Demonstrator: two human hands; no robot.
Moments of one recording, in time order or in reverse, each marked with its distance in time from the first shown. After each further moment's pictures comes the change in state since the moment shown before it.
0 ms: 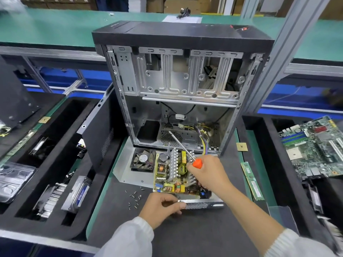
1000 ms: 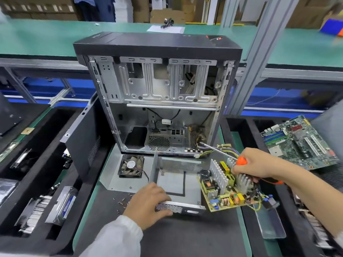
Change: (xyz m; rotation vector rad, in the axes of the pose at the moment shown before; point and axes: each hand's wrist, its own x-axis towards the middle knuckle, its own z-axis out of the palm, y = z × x) left_hand 0.012 0.018 -0.013 0.945 -0.101 0.396; right_hand -0.006 0.072 -0.143 -0.198 -0.356 0.104
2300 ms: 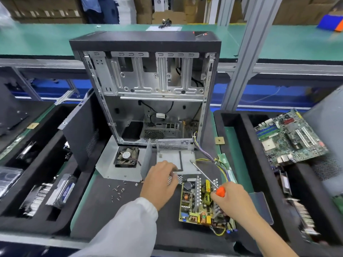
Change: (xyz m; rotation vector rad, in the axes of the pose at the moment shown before) left_hand 0.029 0.074 0.009 -0.125 0.442 -0.135; right_hand -0.056 0.017 0.128 0.050 0.312 0.174
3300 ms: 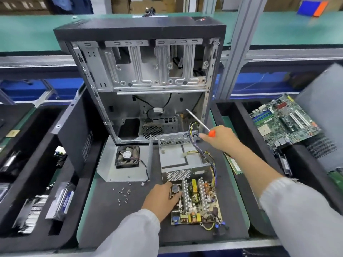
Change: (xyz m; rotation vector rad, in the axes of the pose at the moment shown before) left_hand -0.031 -0.052 0.018 0.036 -0.461 -0.272; right_hand 0.112 -0.066 -0.035 -0.004 0.097 -0.018
